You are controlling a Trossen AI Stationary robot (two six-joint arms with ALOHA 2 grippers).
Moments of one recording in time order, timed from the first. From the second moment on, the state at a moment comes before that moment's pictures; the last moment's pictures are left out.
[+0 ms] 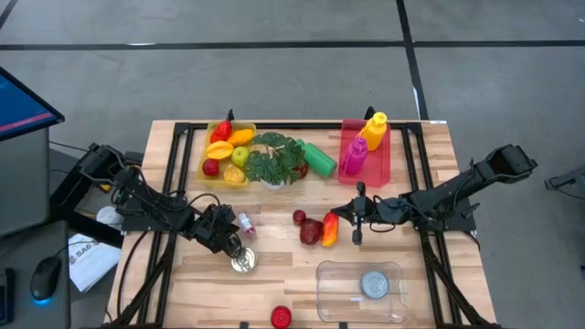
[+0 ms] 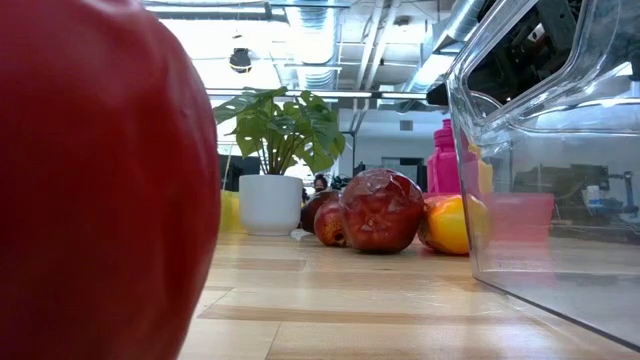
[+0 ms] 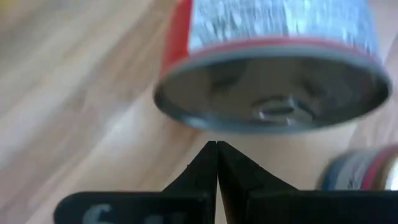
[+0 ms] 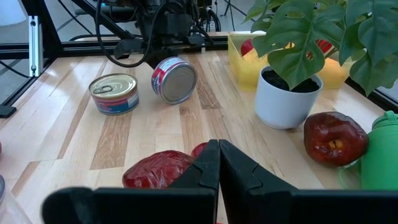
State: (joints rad) left arm -0.53 1.30 0.40 -0.20 -0.51 -1.08; right arm 0.35 1.17 0.39 0.46 0.47 0.15
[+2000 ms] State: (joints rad) left arm -0.32 0.81 0.40 0.04 -0.38 0.24; right arm 0.30 1.17 0.39 0.57 0.47 0.18
